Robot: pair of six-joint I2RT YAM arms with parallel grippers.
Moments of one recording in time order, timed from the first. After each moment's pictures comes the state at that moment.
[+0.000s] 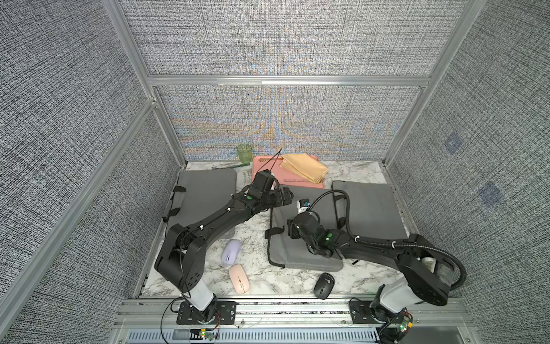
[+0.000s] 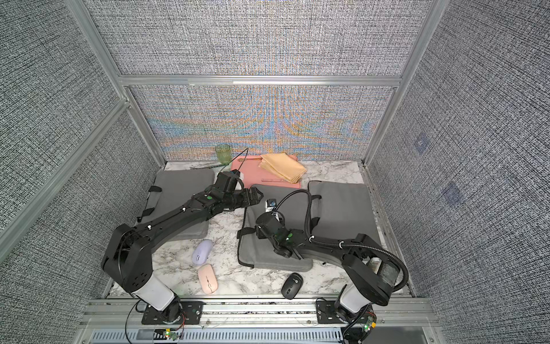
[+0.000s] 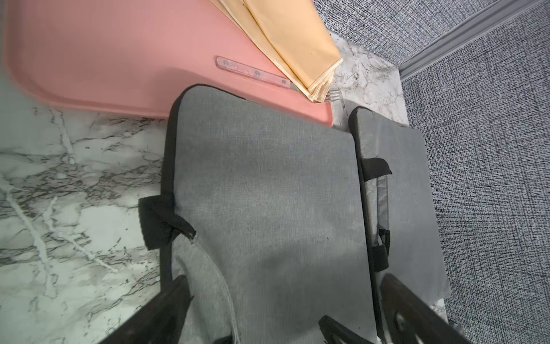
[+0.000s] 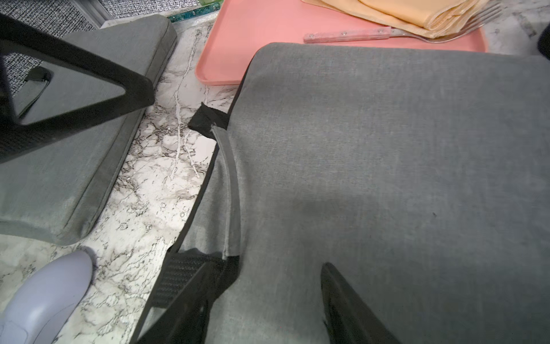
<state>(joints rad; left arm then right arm) -0.61 1.61 1.20 -0.29 0.14 -0.68 0.93 1.57 0.87 0.02 0.42 0.61</state>
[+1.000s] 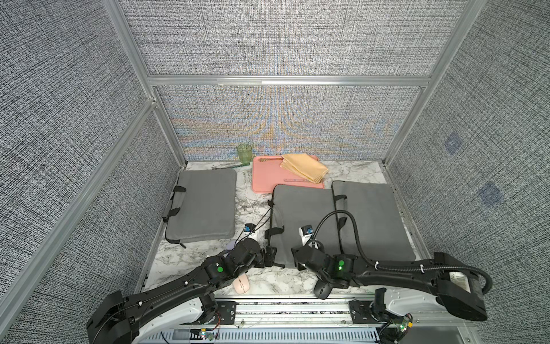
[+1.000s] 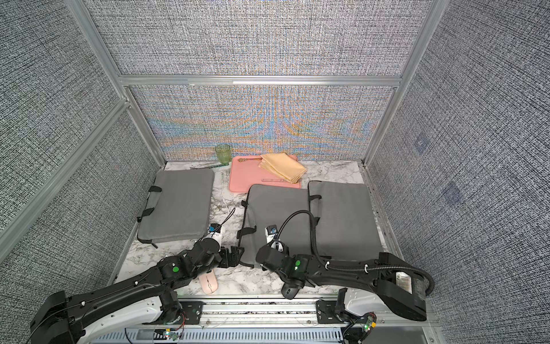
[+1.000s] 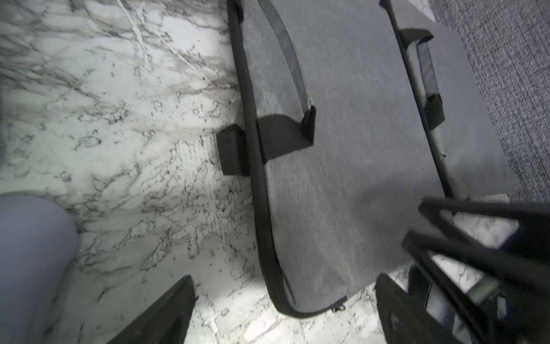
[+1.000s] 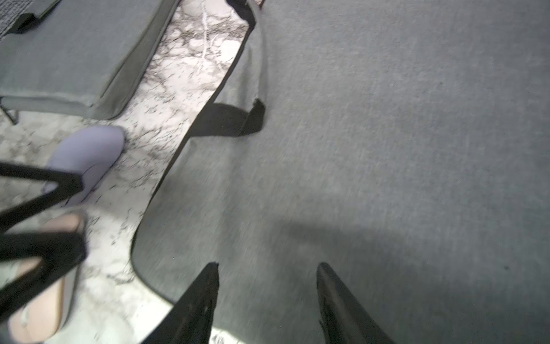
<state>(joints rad) -0.97 0.91 0.43 -0.24 -0.19 -0.78 1.26 1.29 0.65 -0.20 0.55 0.79</state>
